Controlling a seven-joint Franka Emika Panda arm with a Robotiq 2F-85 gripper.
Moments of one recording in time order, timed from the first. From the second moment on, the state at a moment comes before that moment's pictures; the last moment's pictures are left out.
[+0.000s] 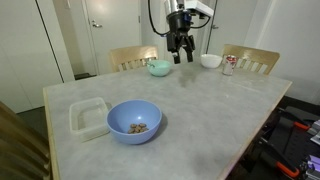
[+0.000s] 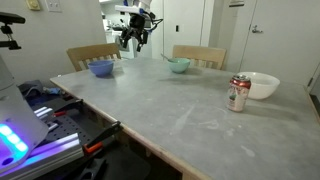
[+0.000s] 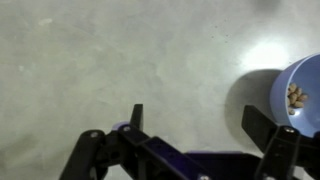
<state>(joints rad) 0.07 0.36 0.13 -1.91 0.09 1.90 -0.03</state>
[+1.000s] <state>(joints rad) 0.21 0.49 0.16 -1.69 0.06 1.82 0.14</state>
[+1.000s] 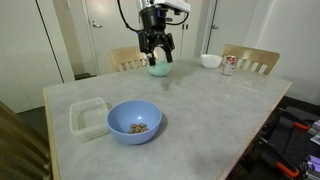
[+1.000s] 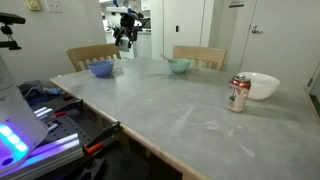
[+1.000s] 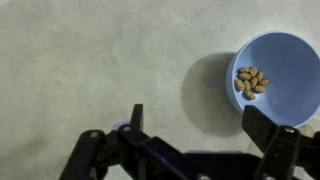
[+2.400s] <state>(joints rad) 0.46 0.96 0.15 -1.15 0.03 1.92 0.43</state>
